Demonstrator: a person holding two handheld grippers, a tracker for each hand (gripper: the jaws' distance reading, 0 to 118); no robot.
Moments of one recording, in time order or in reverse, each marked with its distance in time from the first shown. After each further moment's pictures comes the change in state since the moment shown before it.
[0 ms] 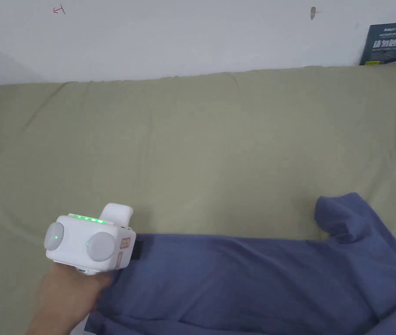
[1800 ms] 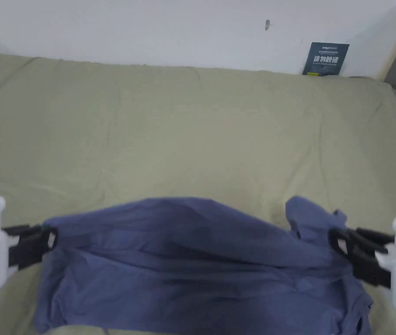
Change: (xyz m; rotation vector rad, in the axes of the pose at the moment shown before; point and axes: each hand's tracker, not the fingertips) left arm -0.020 -0.184 0.223 0.273 -0.230 0.272; right arm -0.005 0.025 0.053 0.095 0.082 0.371
